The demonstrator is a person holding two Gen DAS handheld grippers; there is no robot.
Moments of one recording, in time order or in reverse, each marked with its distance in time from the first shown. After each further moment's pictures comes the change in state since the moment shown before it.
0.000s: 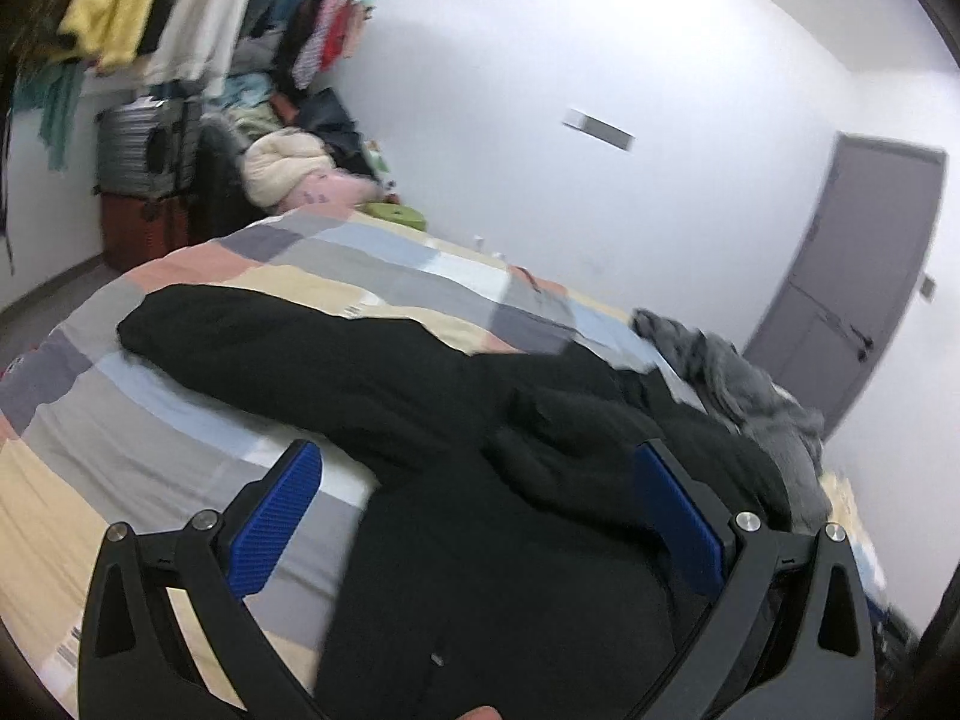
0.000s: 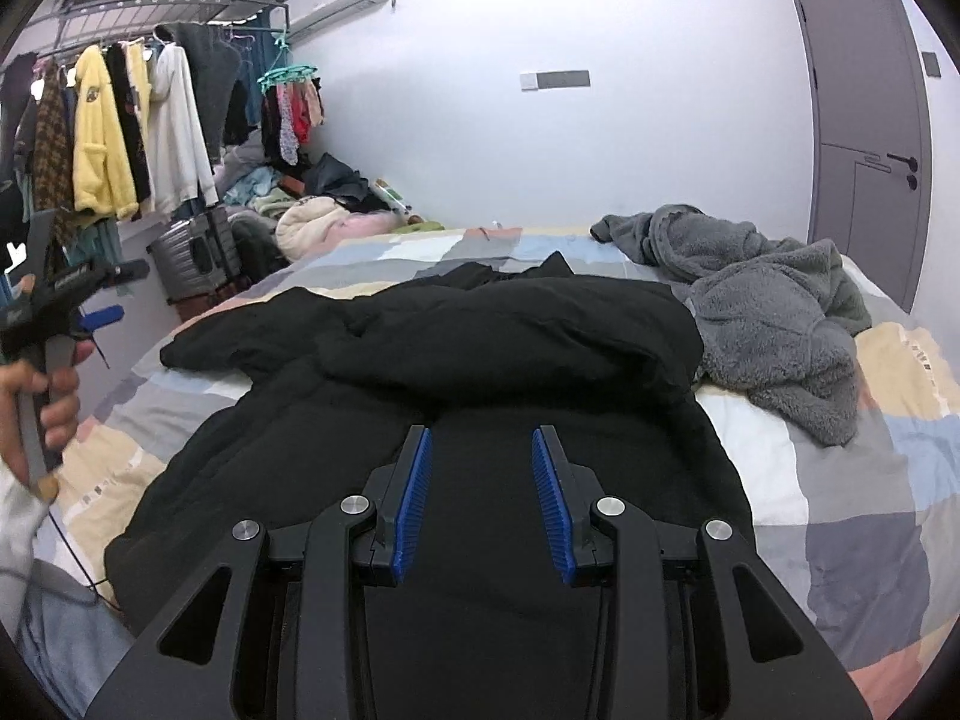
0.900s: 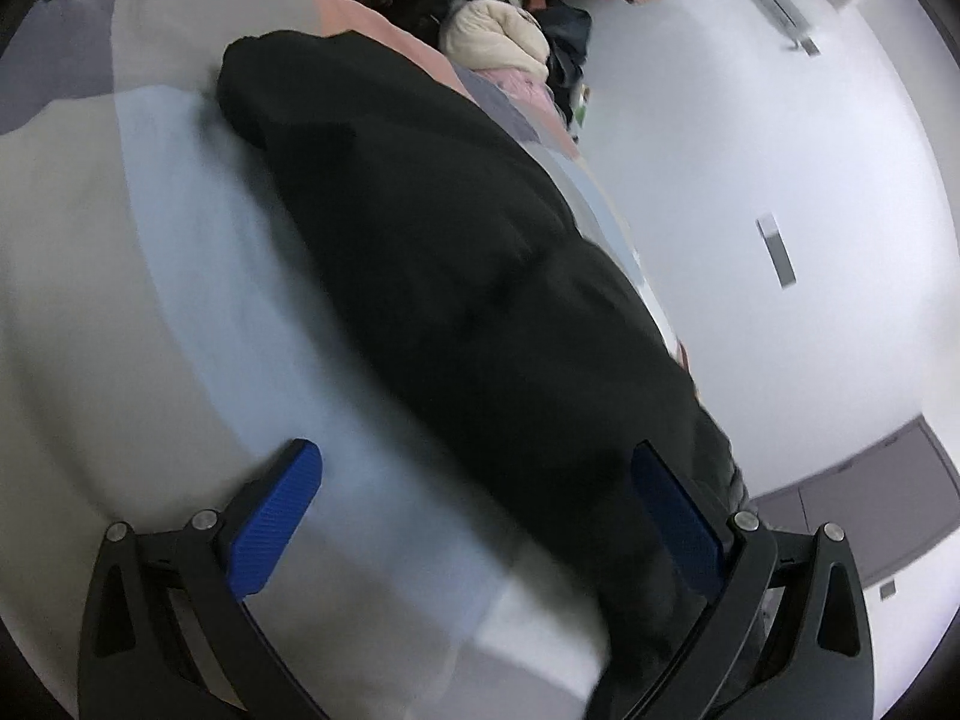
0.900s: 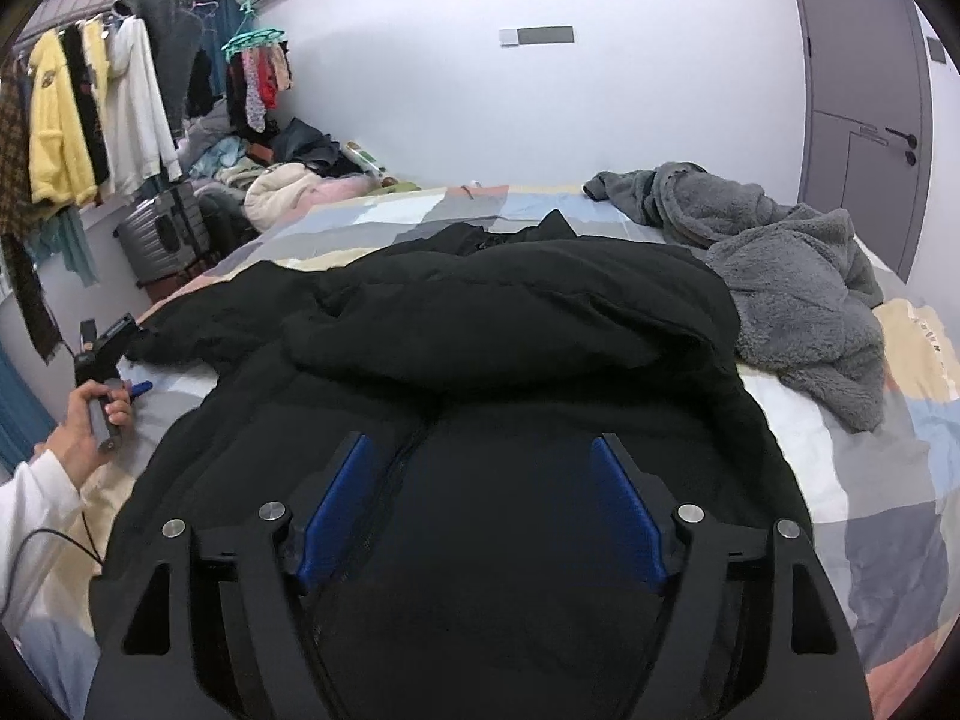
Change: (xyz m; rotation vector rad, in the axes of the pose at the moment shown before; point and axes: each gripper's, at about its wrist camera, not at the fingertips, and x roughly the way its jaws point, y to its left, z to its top) left arm 0.187 0.286 -0.020 -0.656 0.113 -0.014; right arm 0.066 0.027 0.014 0.037 0.099 -0.060
